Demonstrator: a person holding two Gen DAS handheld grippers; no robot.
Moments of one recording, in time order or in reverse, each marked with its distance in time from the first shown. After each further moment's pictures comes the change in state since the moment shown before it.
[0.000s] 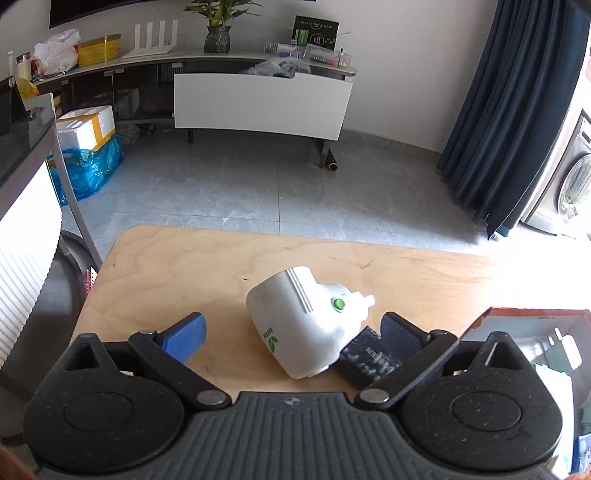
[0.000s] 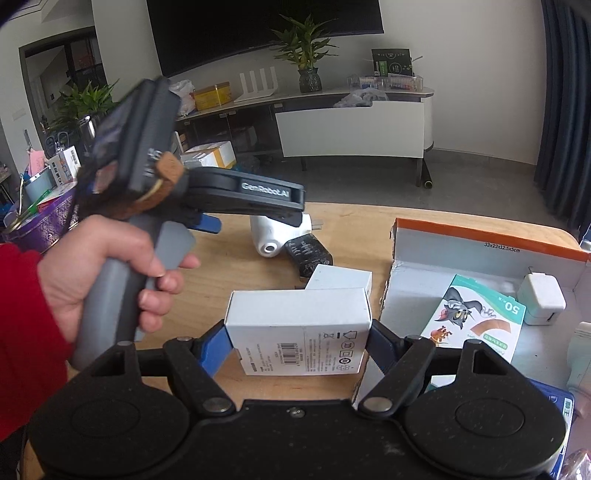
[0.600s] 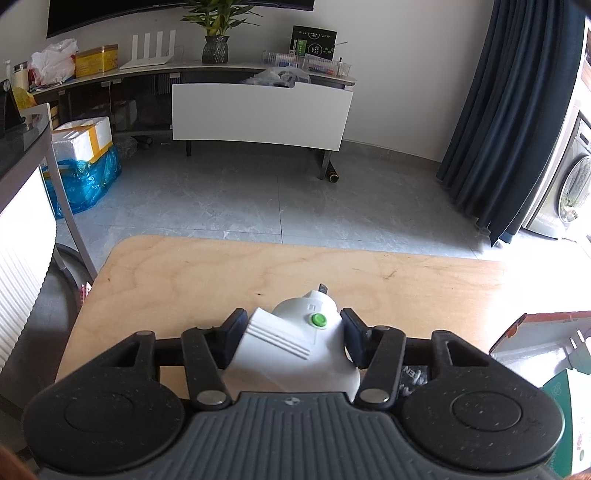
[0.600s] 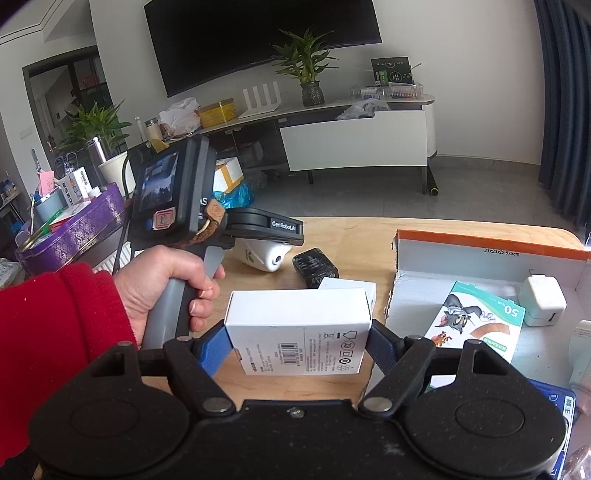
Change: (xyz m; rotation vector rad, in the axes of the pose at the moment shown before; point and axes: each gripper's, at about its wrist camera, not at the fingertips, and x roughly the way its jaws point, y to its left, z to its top) left arm 0.000 0.009 -0.002 0.012 -0.058 -0.012; right arm -0.012 -0.005 0.001 0.034 -0.045 0.034
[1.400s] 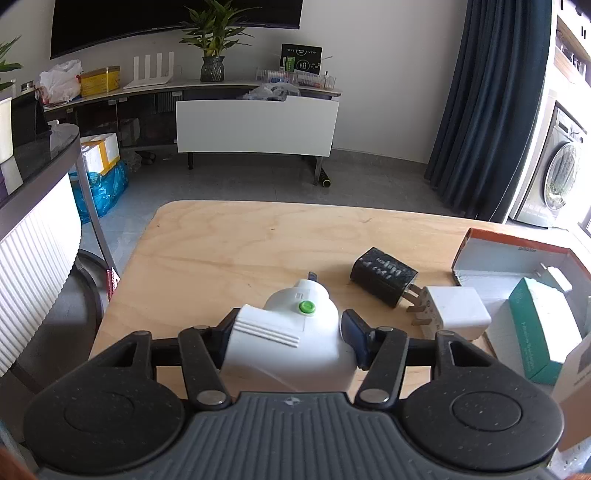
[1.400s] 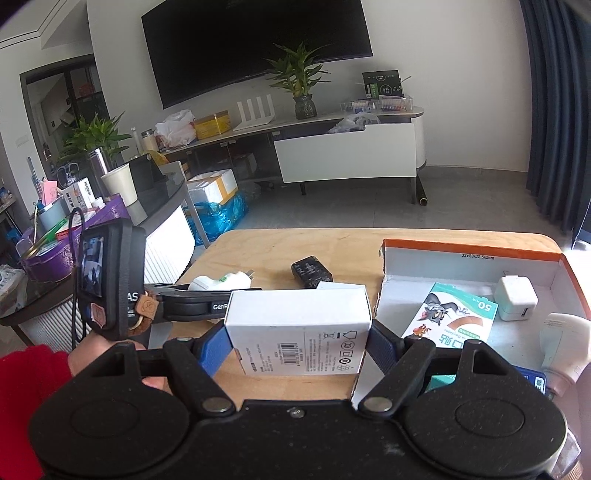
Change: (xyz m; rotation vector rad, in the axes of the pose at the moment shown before) left arm -0.059 0.004 -0.051 0.058 -0.061 -0.004; right arm -0.036 0.007 -0.003 0.006 -0.038 -0.031
